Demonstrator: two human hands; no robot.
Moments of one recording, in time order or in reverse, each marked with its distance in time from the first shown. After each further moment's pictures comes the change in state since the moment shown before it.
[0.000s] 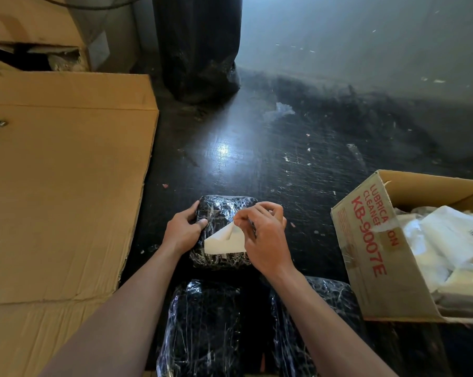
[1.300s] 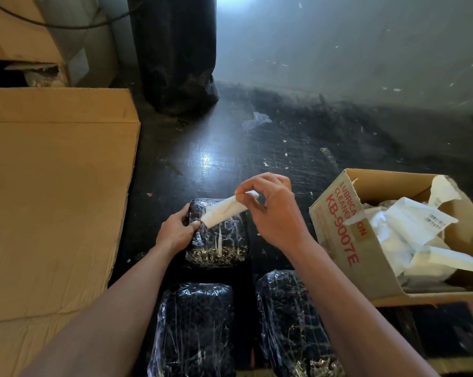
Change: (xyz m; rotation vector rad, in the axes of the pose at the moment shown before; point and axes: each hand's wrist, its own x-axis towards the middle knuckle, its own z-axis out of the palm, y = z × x) left_hand 0.001 0.019 0.005 0.125 -0.059 0.043; right_hand 0.026 -0.042 -0.084 0.041 -0.033 0.001
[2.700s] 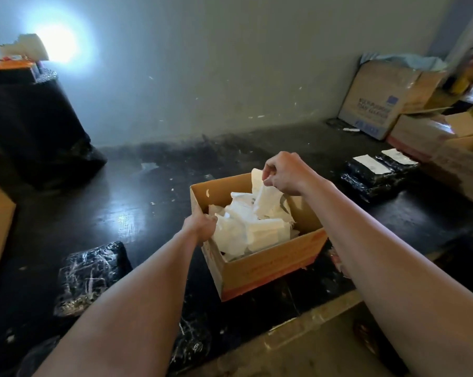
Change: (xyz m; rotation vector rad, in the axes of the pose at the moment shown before) left_hand -0.139 0.285 0.246 0.173 -0.246 0.227; right_hand -0.095 0.136 -0.363 -0.448 0.098 0.364
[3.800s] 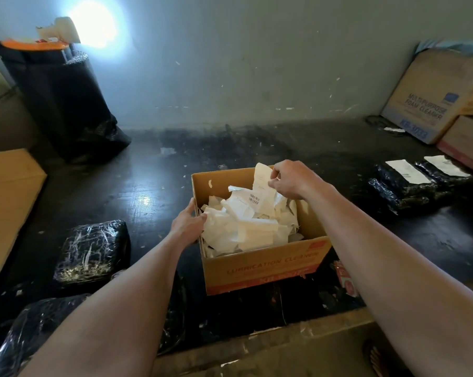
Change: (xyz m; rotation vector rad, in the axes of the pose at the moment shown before) left_hand -0.022 -0.002 0.026 -0.262 0.176 -0.077; right_hand 0.036 0.062 0.016 -0.139 -0.114 -0.099
